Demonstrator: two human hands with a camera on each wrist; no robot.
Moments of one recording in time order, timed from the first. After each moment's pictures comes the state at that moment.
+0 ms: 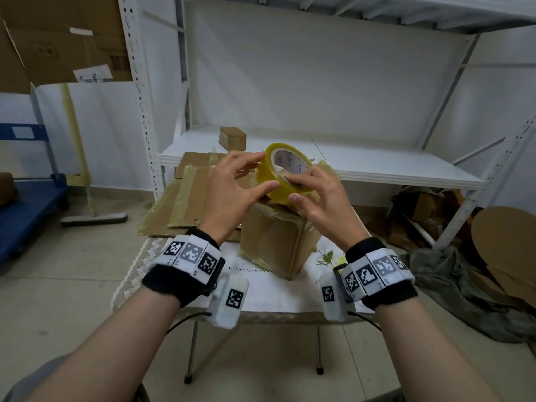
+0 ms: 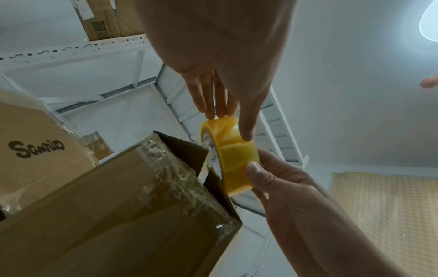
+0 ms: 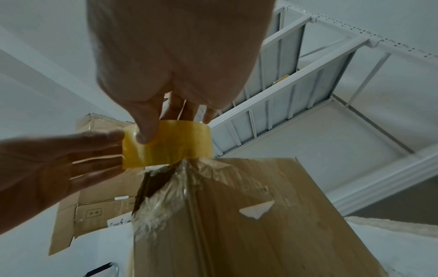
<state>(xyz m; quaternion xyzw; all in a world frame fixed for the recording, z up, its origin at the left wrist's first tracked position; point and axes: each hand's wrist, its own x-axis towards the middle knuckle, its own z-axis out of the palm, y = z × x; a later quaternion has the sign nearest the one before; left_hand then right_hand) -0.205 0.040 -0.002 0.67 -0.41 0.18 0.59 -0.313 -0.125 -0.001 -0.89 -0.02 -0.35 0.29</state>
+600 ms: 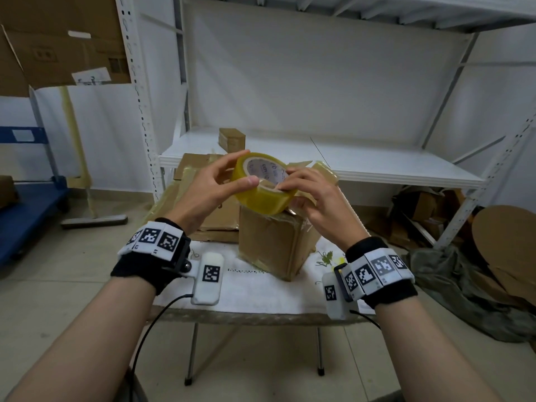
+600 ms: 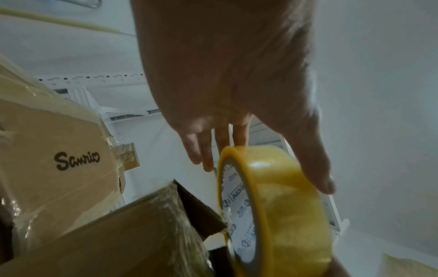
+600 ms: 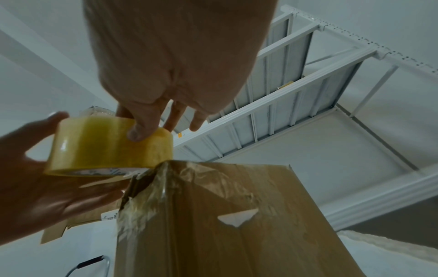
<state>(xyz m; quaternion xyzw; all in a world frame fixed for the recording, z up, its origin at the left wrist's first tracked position) -0.174 0.067 0.004 0.66 -0.41 -0.10 0.63 -0.311 -0.135 -0.005 -0.90 -0.11 -0.33 0.26</state>
